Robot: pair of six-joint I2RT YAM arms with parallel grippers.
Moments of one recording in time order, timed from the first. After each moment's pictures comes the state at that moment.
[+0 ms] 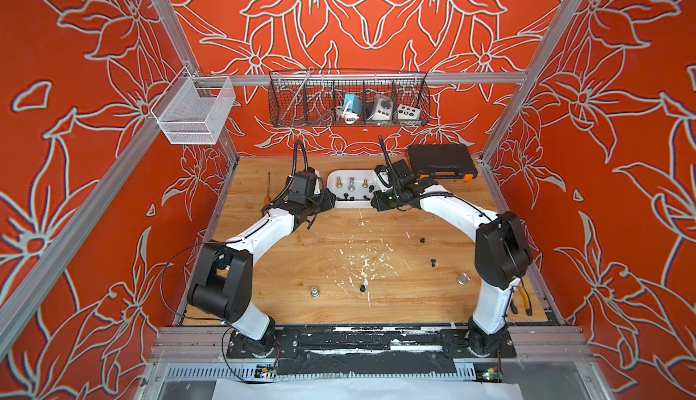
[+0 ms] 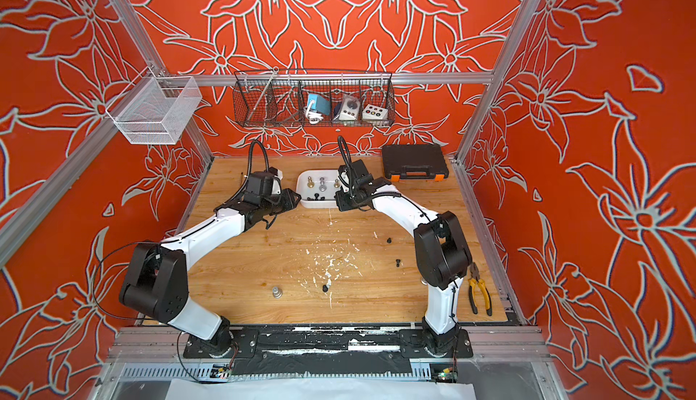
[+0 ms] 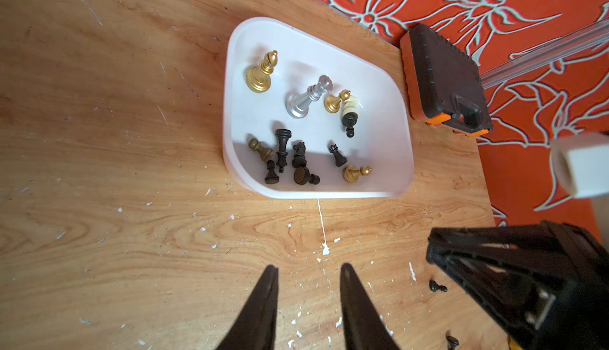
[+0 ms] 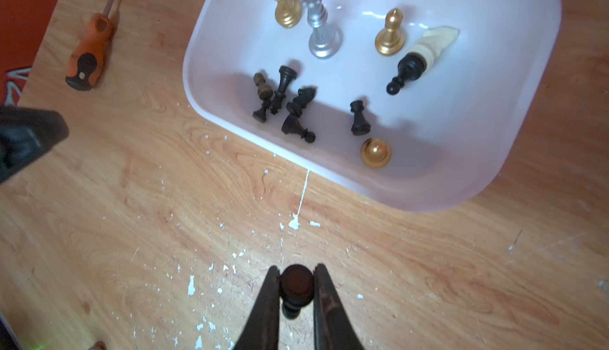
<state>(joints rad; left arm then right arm) -0.27 1.55 1.04 -0.15 0.20 -0.60 0.53 1.89 1.51 -0.54 -0.24 0.22</state>
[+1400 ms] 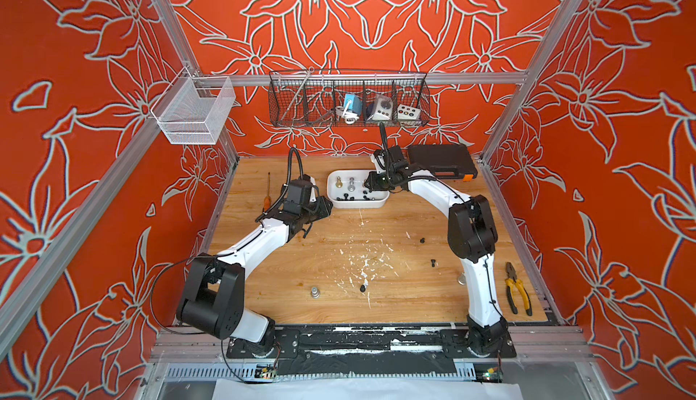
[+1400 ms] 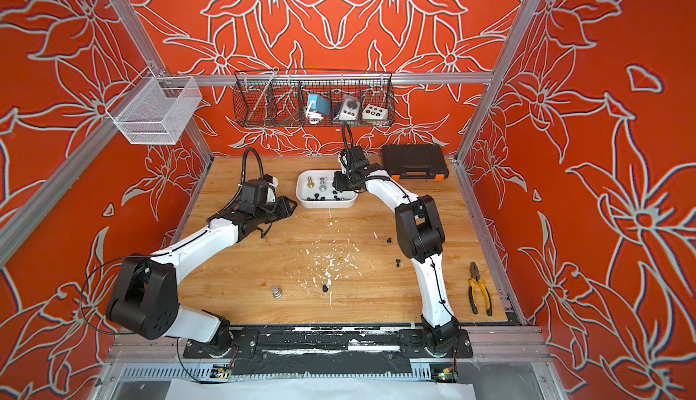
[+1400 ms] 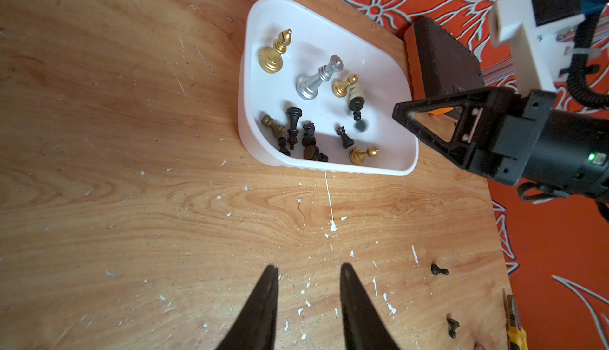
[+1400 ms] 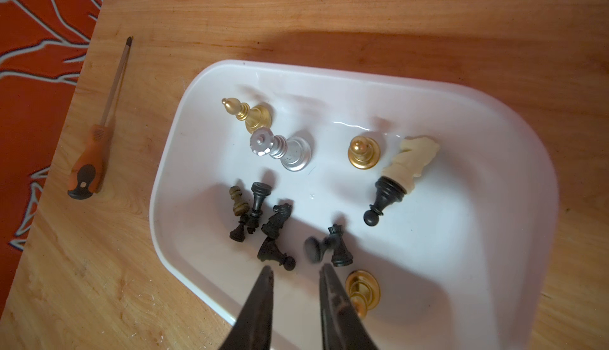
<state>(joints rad) -0.27 1.46 0.93 -0.14 0.20 -0.61 0.46 2.20 1.87 -0.51 -0.30 0.32</state>
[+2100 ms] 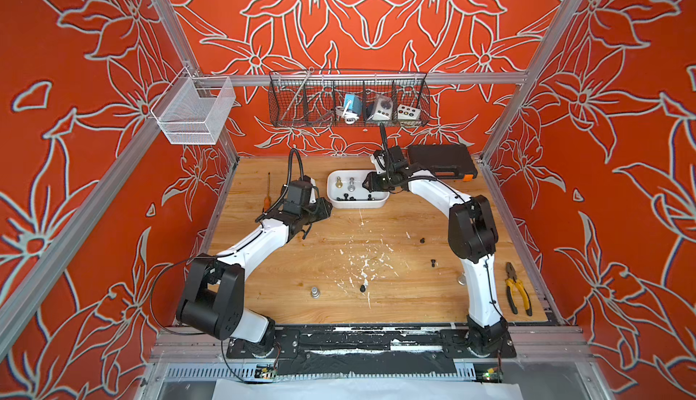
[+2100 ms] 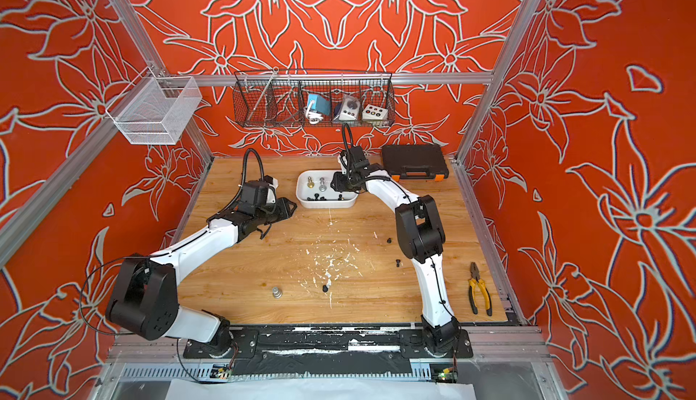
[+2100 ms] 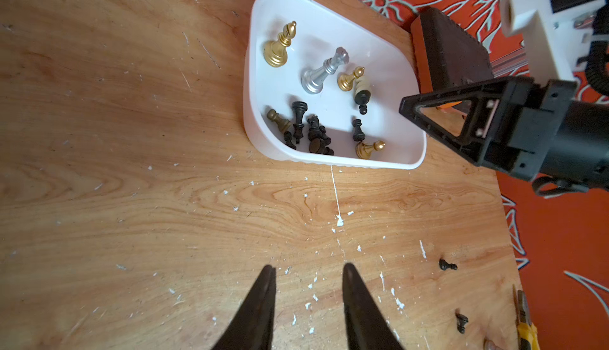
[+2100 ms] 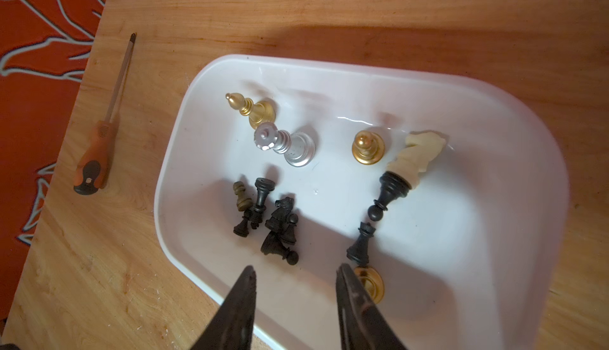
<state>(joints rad) -0.27 1.45 0.92 -0.16 0.19 -0.58 0.46 2.19 1.85 -0.52 -0.31 0.32</state>
